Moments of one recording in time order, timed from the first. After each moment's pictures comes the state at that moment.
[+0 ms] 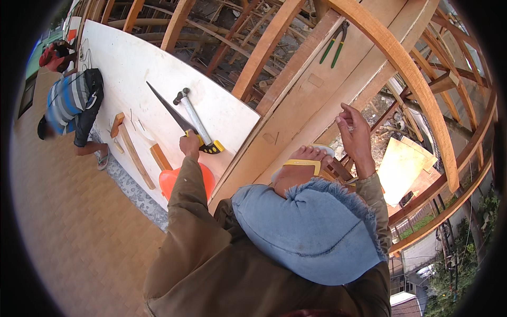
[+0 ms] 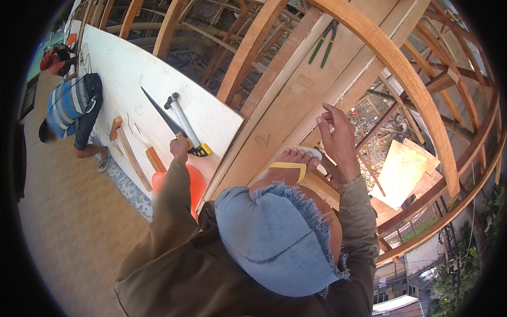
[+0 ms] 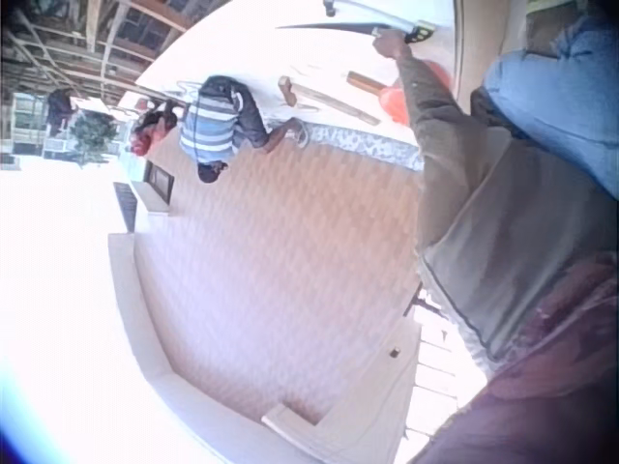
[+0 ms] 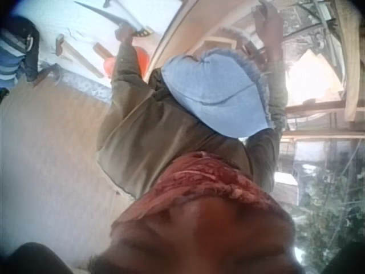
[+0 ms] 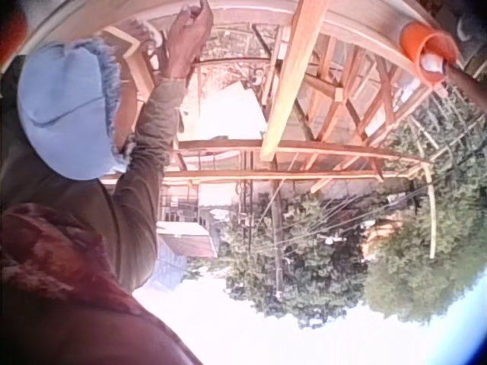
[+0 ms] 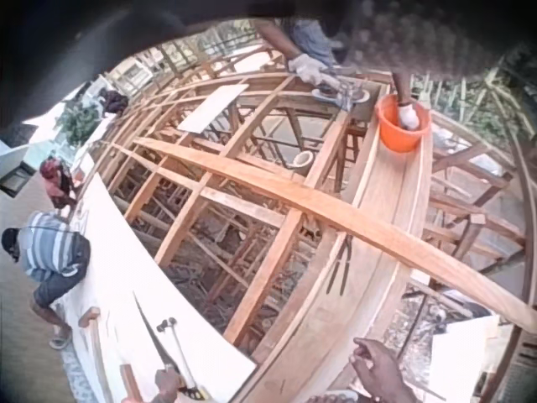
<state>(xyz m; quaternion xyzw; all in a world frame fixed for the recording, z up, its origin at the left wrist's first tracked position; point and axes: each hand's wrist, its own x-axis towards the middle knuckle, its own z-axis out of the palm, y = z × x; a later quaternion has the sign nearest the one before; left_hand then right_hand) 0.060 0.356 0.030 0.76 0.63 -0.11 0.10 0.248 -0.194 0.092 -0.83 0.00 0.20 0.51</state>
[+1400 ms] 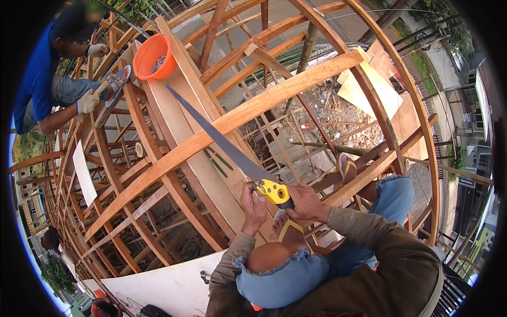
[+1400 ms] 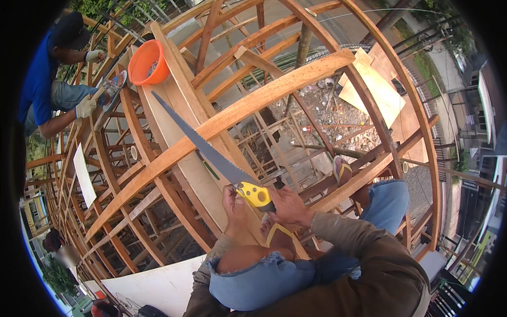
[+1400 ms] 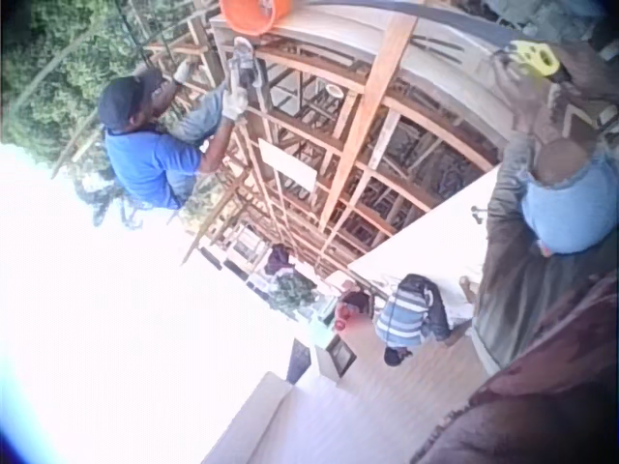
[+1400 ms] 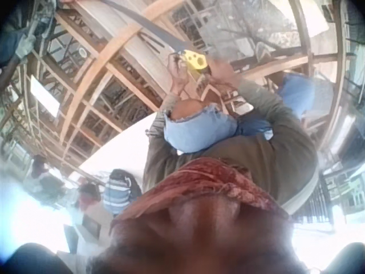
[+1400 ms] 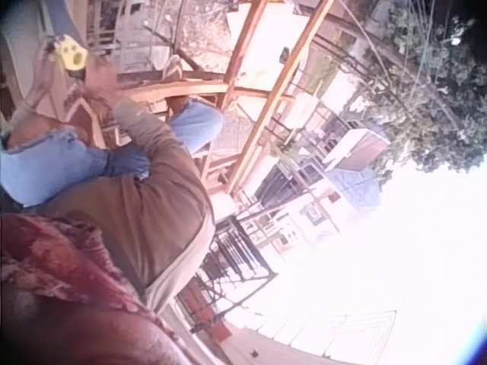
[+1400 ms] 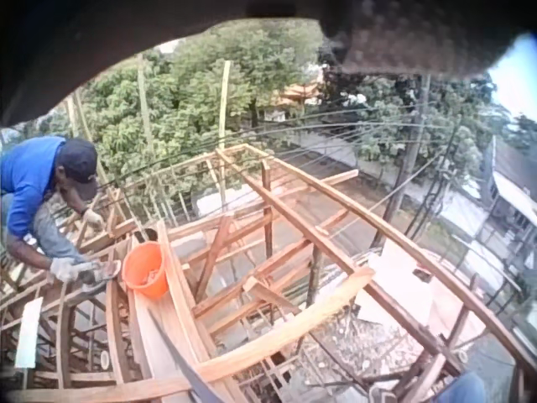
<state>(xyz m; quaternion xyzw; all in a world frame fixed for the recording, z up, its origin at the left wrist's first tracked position) 0.280 -0.079 0.090 0.64 -0.27 -0.22 0.68 0.133 -0.230 0.140 -0.88 0.15 -0.01 0.44</state>
